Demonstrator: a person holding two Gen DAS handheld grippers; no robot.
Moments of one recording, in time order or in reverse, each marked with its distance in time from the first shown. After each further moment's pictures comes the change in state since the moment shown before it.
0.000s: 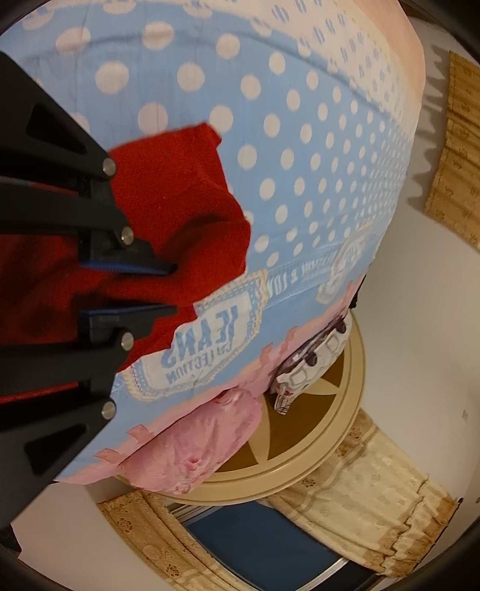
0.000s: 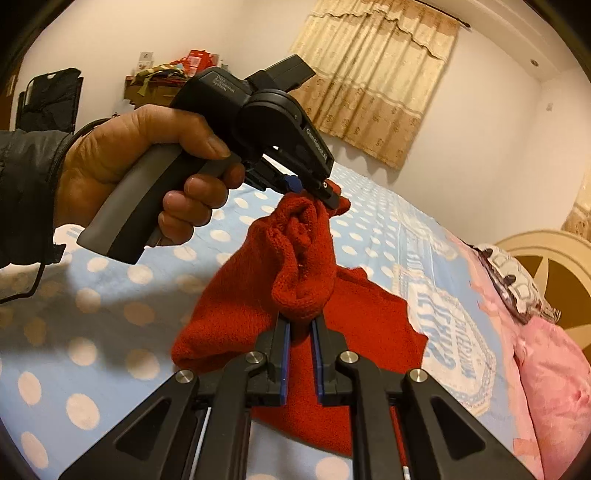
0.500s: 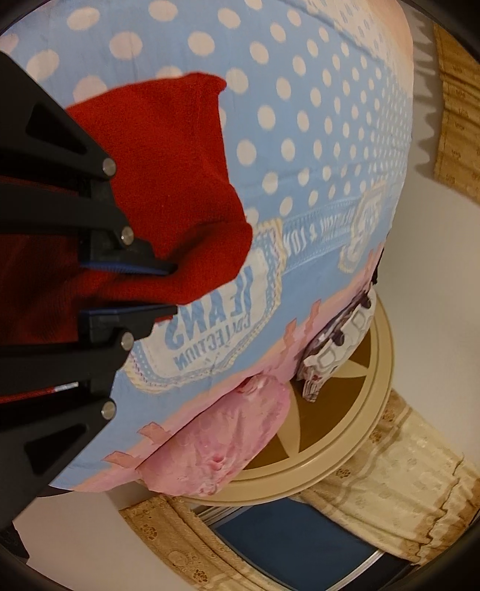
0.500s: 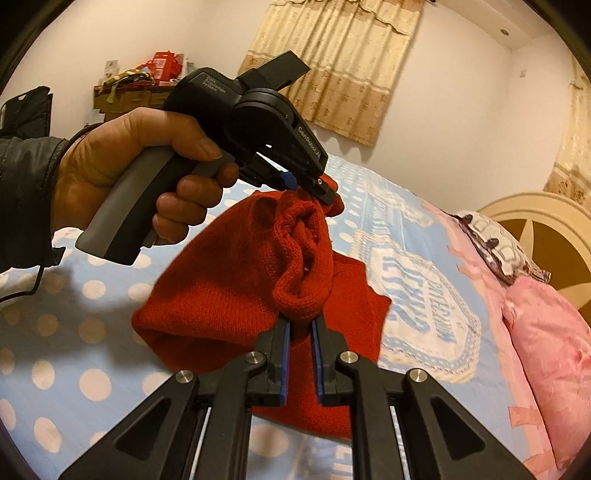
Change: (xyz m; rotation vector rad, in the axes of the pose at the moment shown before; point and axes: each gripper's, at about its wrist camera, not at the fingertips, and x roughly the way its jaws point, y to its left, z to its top) left arm 0.060 -0.059 0.004 0.097 0.078 -0.022; right arm -0.006 -0.055 -0.025 0.105 0.051 -0.052
